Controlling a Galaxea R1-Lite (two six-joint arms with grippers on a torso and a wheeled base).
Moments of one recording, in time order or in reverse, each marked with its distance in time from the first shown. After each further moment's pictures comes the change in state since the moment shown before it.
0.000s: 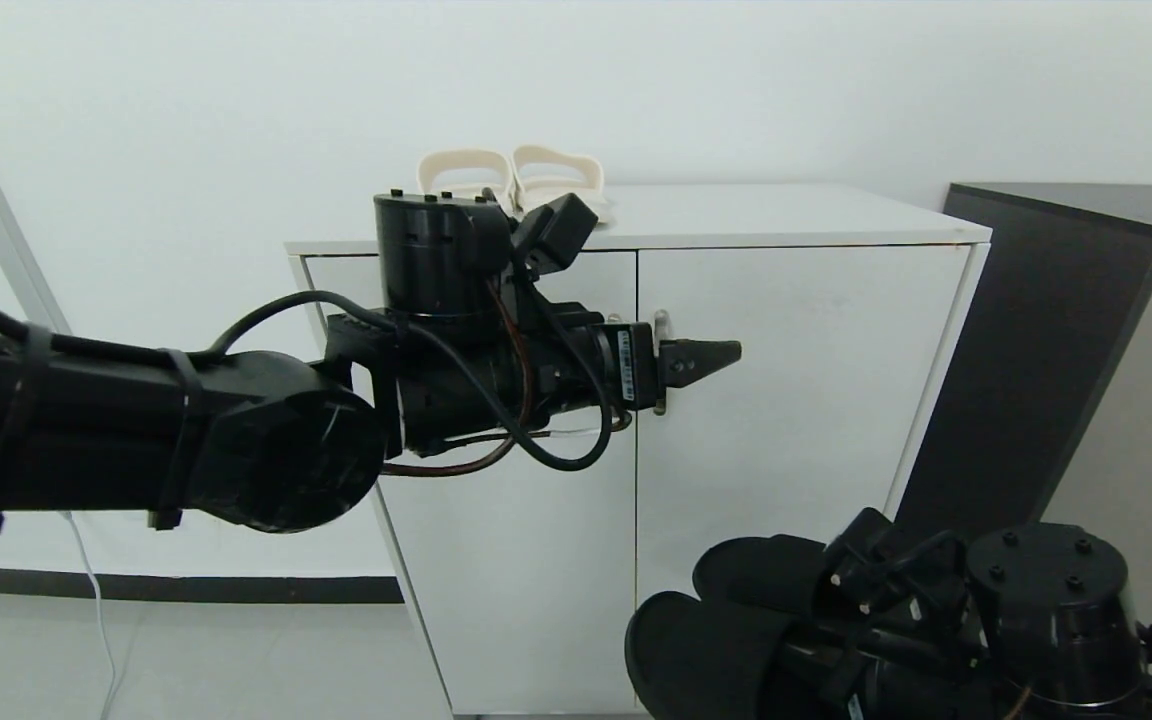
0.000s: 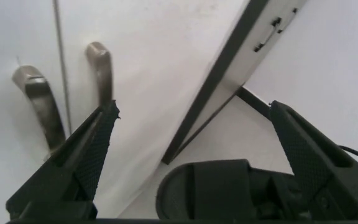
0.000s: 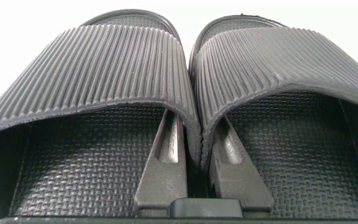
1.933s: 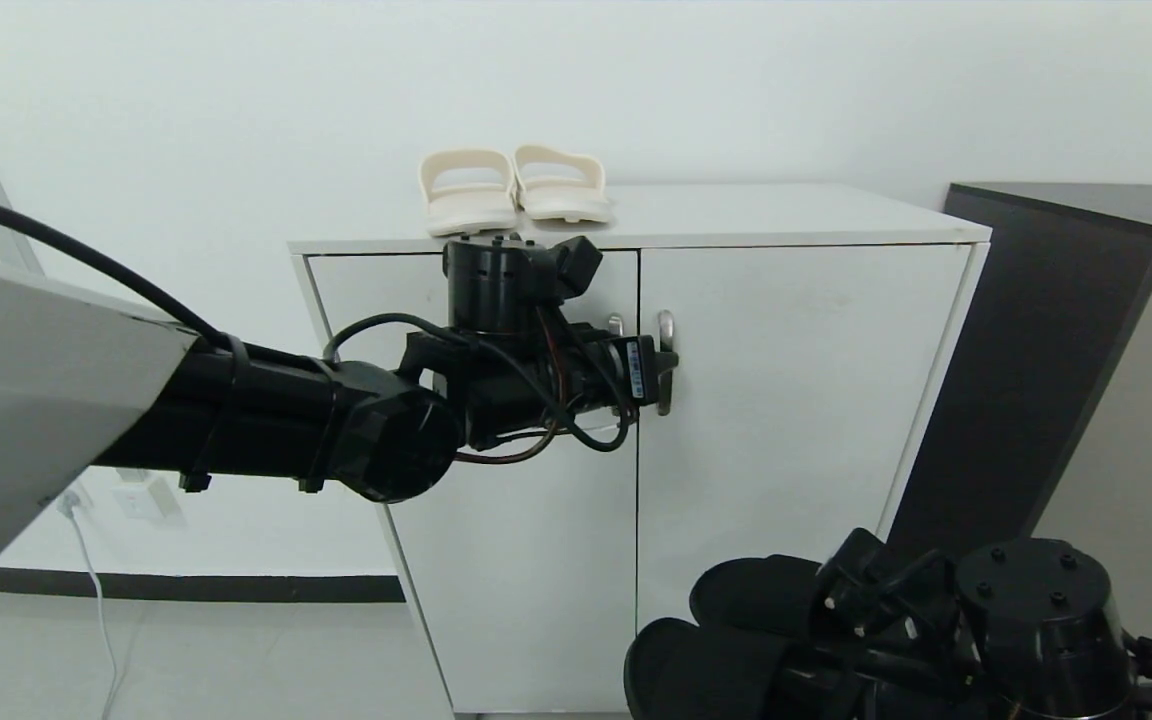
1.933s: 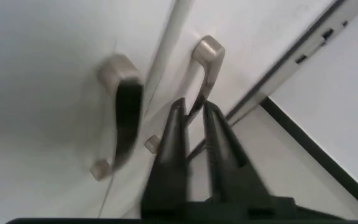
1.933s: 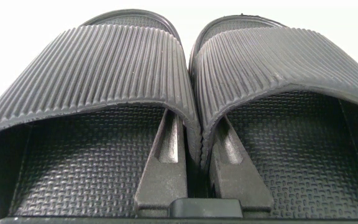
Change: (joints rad) left arm 0.030 0.154 -0.097 -0.001 0.079 -0.048; right arm 0.007 0.020 0.024 0.000 0.044 -0.010
